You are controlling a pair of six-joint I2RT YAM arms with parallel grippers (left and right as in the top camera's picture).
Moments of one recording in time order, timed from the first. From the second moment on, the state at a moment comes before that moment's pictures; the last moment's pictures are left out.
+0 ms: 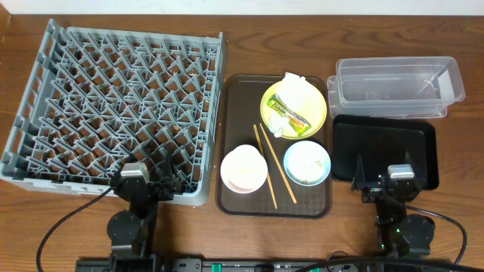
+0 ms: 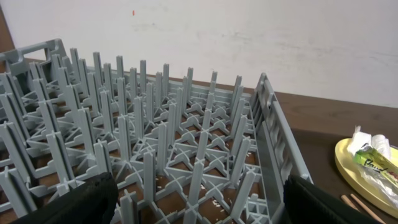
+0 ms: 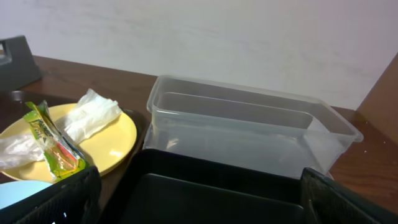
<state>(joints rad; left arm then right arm) 0.03 0.01 0.02 -0.10 0.04 -0.14 -0.02 0.01 0.01 -0.07 -0.03 -0.13</state>
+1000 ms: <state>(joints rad) 0.03 0.68 0.71 -0.86 0.05 -0.20 -0.02 0.77 0.64 -0.42 -0.22 0.11</state>
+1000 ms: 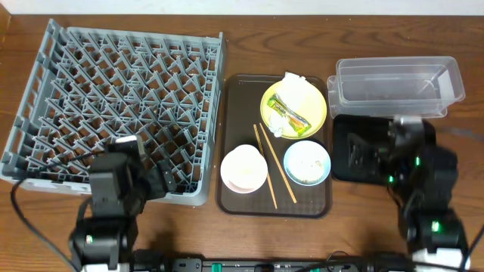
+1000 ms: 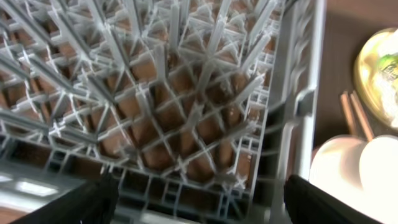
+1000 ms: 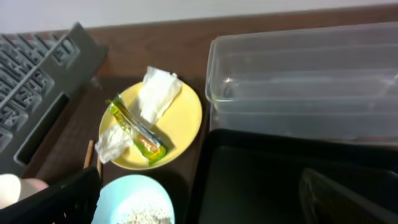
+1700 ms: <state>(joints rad) 0.03 0.88 0.83 -0.97 0.05 -0.21 0.13 1.29 1.01 -0.55 -0.37 0.00</state>
